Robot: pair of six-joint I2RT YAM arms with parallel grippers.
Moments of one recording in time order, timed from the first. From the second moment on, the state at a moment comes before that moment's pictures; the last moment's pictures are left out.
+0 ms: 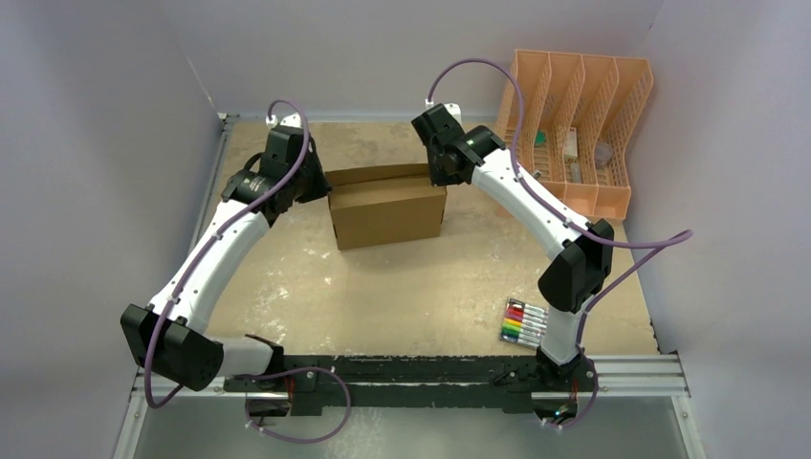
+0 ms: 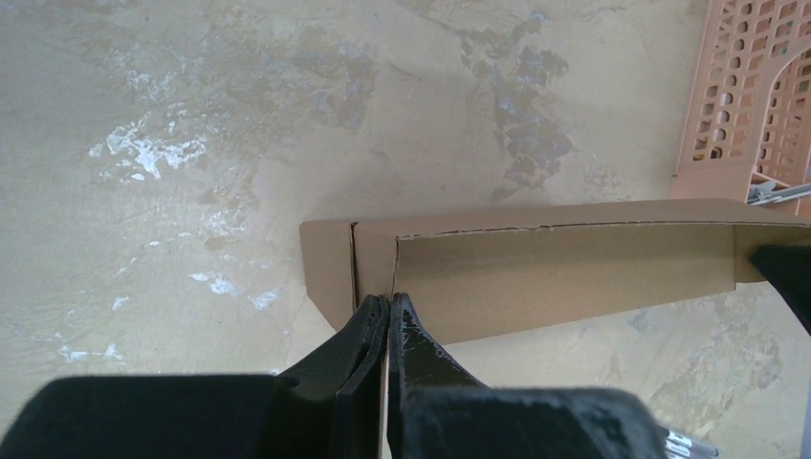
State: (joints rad) left arm -0.36 1.32 1.35 -0.73 -0.13 -0.58; right arm 0.67 1.86 1.91 -1.04 0.40 0.43
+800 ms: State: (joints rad) left arm -0.36 1.35 1.36 -0.79 -0.19 -0.45; right arm 0.67 1.86 1.91 -1.02 0.37 0.43
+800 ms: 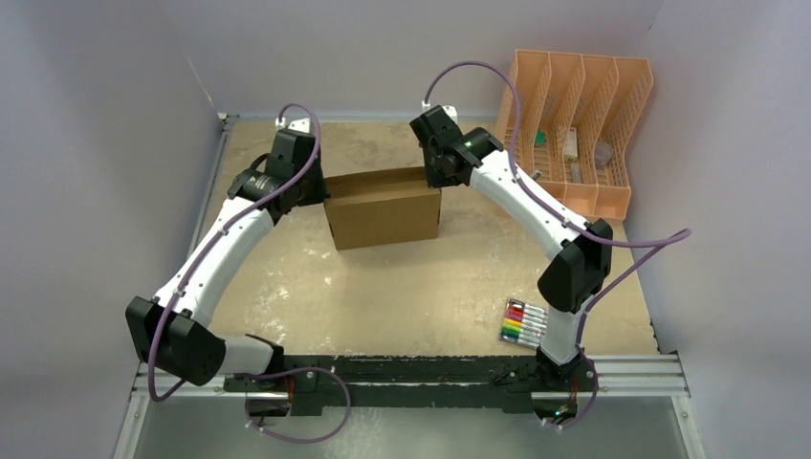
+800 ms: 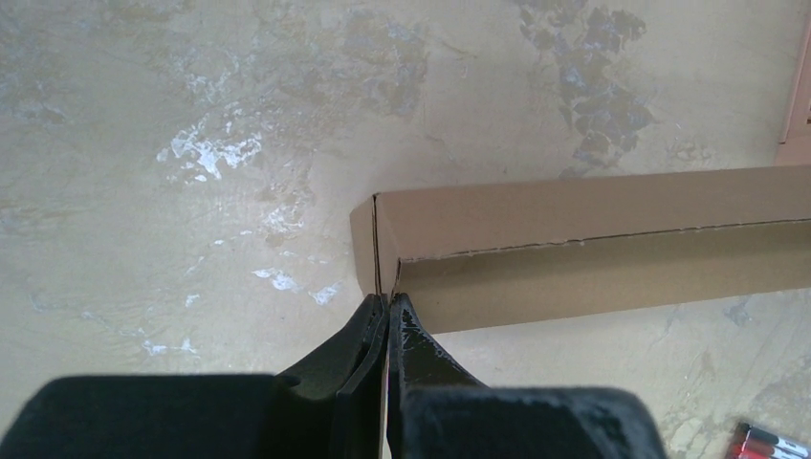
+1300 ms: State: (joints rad) left arm -0.36 1.20 1.10 -0.60 -0.17 -0.46; right arm 0.67 1.75 1.71 -0.89 0.31 0.44
